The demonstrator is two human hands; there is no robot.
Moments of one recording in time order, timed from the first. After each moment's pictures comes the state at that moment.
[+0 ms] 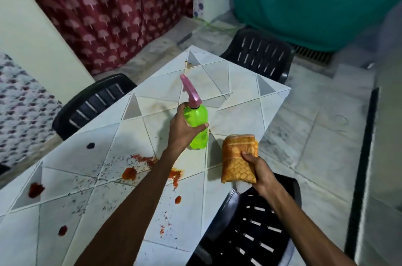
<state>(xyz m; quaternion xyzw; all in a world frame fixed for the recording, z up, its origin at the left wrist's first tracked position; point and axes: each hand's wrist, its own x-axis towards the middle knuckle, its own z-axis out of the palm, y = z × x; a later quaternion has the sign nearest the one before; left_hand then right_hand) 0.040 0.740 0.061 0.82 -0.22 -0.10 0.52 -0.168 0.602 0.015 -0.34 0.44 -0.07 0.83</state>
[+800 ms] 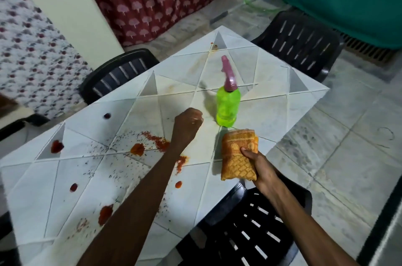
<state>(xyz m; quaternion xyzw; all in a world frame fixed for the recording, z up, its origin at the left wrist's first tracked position) 0.039 0.755 0.019 0.88 -0.17 -0.06 0.43 -0.138 0.587 -0.012 -0.39 0.41 0.03 0.83</state>
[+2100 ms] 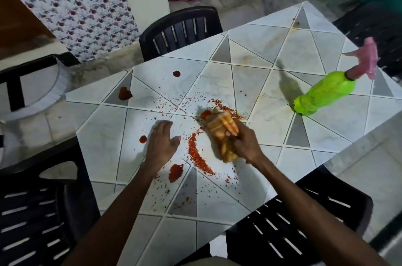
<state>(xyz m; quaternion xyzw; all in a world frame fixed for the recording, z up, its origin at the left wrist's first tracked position) 0.027 1.107 -0.081 0.96 -0.07 -0.10 0.23 -0.031 0.837 -0.019 -0.88 0.10 0.07 0.45</state>
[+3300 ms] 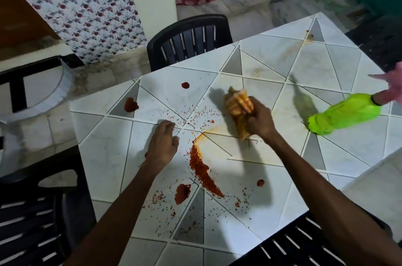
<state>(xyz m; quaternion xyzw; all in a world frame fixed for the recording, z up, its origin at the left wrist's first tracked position) 0.083 1.119 -0.083 0.97 -0.09 -0.07 0.22 0.088 0.808 -0.016 -0.90 0.12 0.02 0.43</state>
